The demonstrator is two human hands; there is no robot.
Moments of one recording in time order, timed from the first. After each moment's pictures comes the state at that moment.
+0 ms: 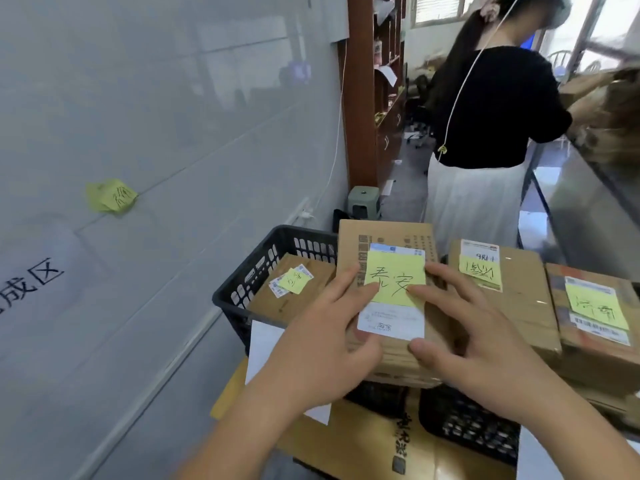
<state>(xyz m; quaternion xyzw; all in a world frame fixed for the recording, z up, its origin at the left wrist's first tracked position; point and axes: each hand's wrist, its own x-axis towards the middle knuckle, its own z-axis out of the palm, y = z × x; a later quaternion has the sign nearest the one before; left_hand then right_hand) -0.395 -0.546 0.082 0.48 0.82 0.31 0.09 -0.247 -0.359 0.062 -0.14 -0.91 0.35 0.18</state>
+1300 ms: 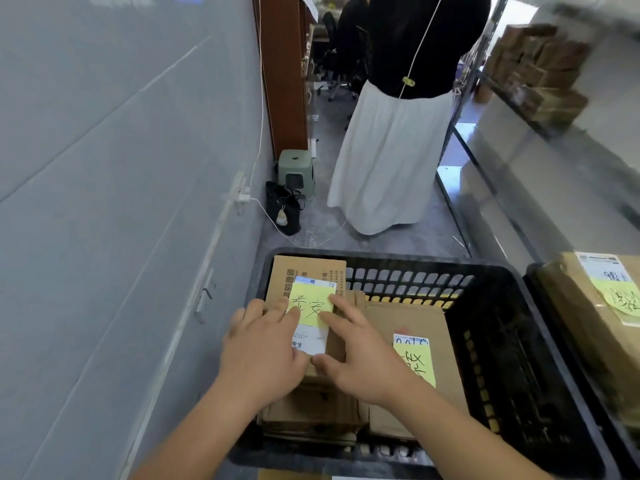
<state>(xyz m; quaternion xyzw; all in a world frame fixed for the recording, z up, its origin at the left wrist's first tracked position) -0.812 -0.535 -0.063 0.52 0.85 0.03 0.06 -0.661 -0.422 -0.078 -0.30 -0.87 0.38 0.02</state>
